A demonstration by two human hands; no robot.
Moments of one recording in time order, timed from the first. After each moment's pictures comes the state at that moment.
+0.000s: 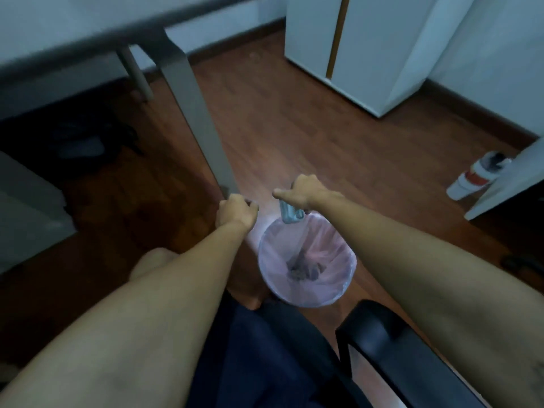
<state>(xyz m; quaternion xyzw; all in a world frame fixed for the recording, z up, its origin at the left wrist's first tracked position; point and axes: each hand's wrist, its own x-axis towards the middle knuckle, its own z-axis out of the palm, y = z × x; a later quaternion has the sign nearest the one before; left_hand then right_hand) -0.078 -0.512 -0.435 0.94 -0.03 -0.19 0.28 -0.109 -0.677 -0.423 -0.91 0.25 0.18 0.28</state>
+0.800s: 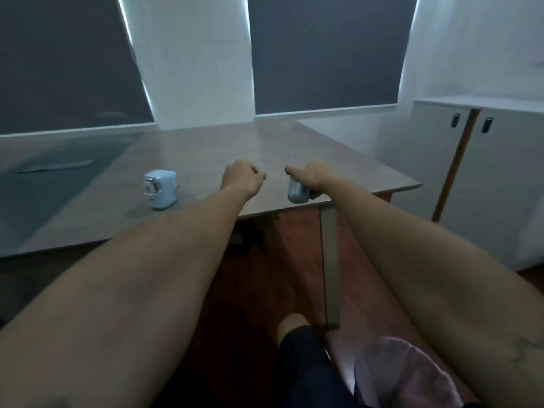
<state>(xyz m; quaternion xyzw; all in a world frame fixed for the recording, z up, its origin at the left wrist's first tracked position) -0.039 -0.266 -0.080 0.92 0.00 0.14 0.35 -0.032 -0.439 -0.079 -0.94 0.03 -0.04 0.33</state>
